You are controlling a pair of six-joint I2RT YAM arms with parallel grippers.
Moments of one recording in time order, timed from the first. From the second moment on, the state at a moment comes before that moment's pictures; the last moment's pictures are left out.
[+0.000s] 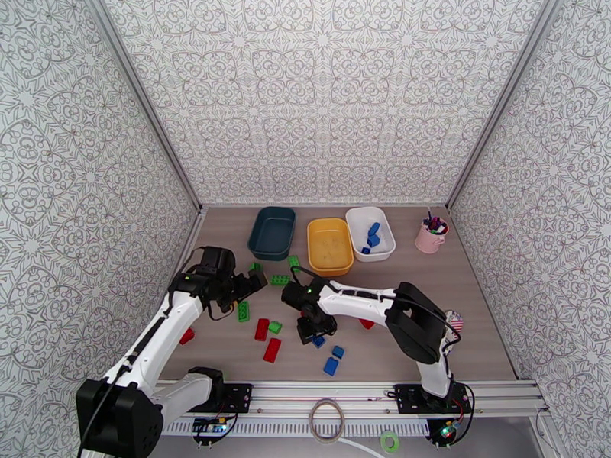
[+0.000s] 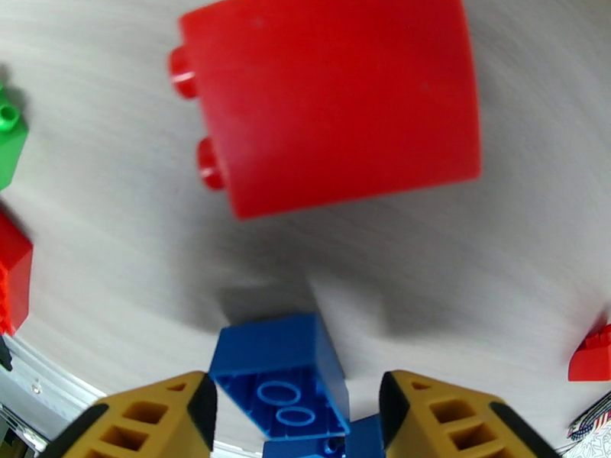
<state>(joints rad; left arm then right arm) -0.16 1.12 0.88 -0.85 0.27 -0.69 1.07 1.99 1.43 -1.01 -0.06 0.66</state>
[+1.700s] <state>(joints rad) -0.56 2.00 1.86 -0.75 0.32 -0.56 0.32 1.80 1.59 -0.89 -0.21 0.75</state>
